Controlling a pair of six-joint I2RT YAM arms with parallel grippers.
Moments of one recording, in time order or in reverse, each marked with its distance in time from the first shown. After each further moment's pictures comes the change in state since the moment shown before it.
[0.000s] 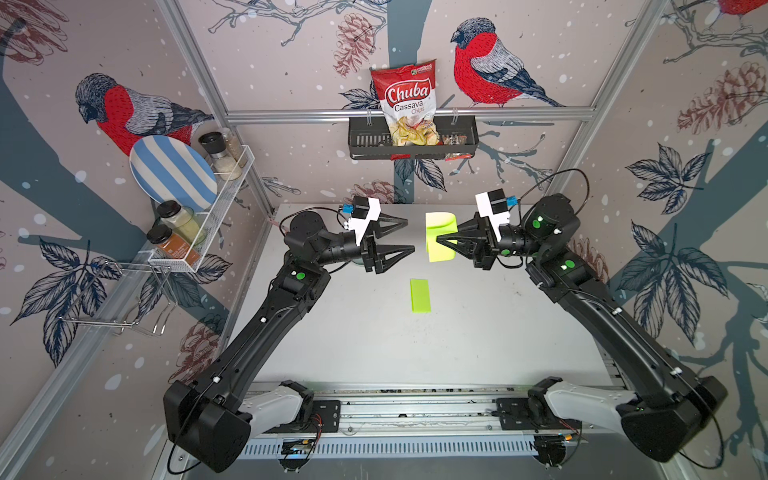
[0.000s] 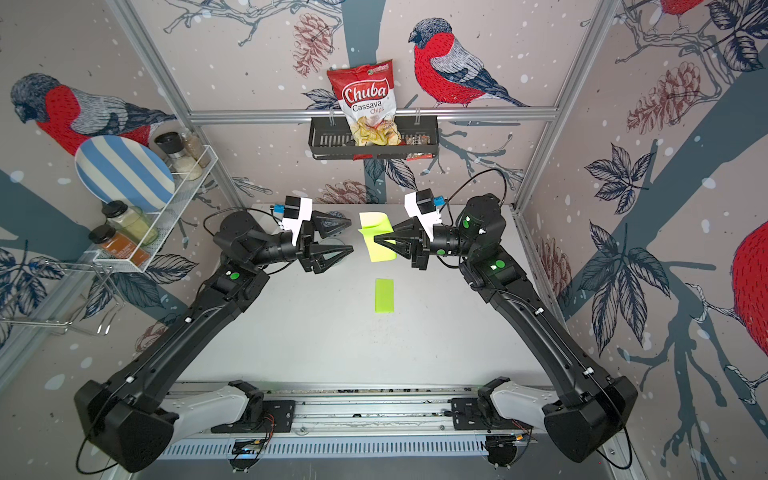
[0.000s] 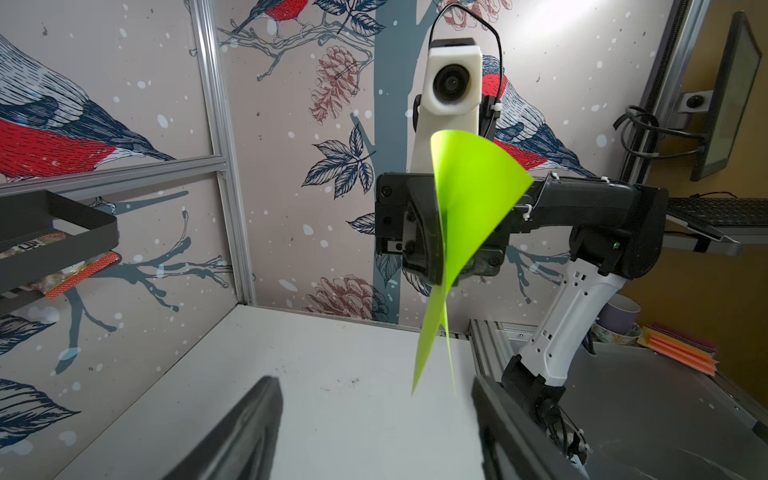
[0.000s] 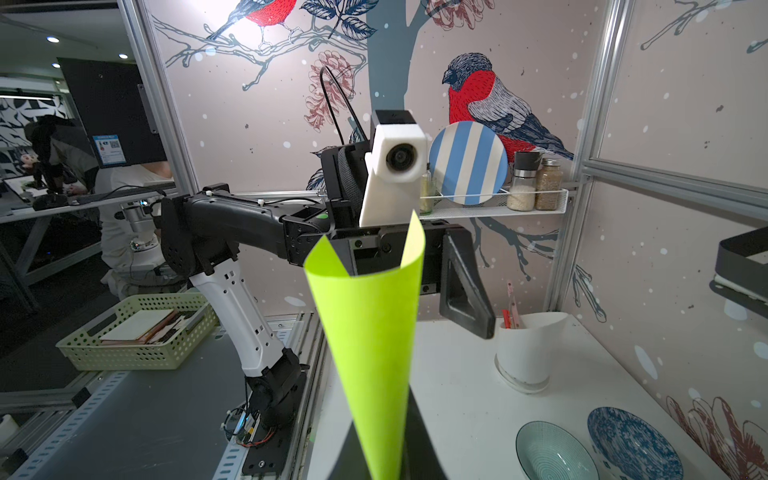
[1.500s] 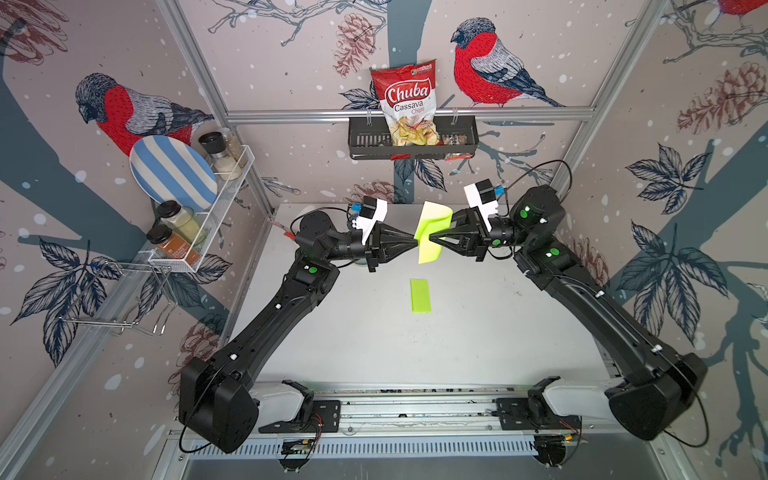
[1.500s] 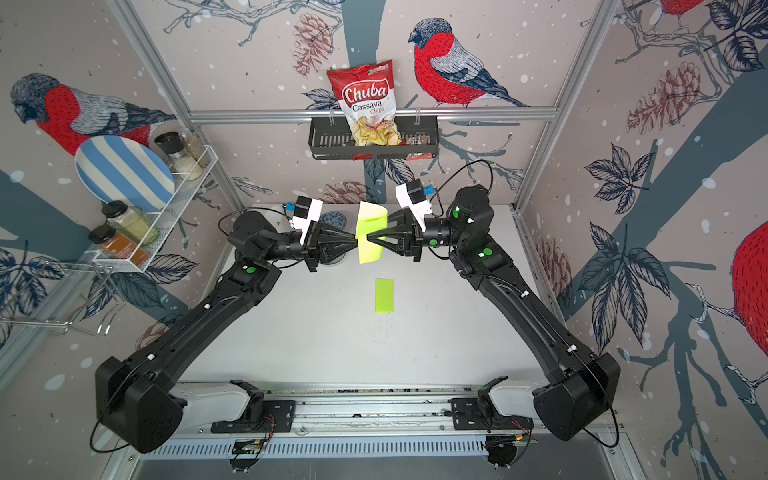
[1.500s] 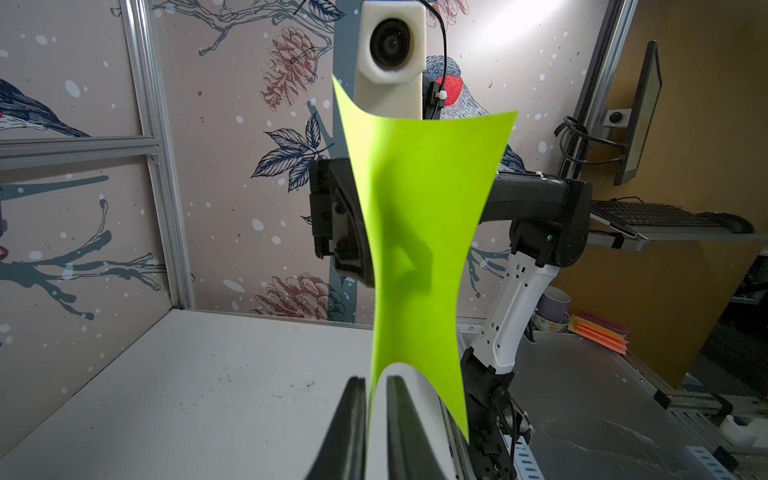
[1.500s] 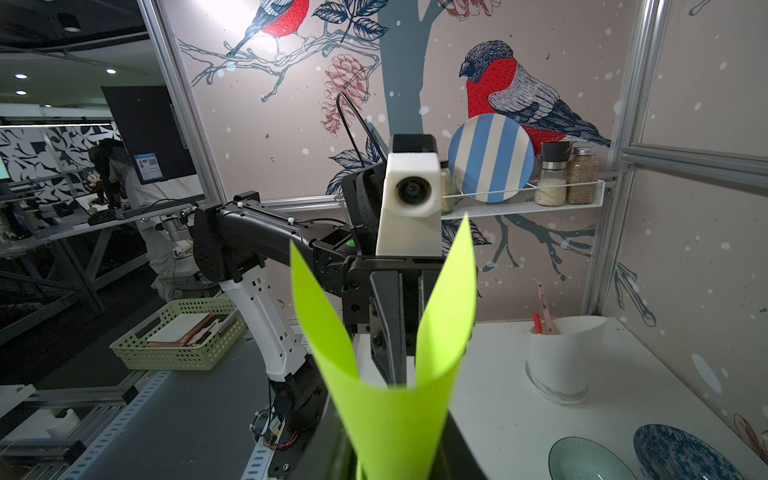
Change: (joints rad) left arm -0.008 0.091 -0.015 0.172 0.124 -0.128; right arm 0.010 0.106 0.056 0.076 -0.068 0.084
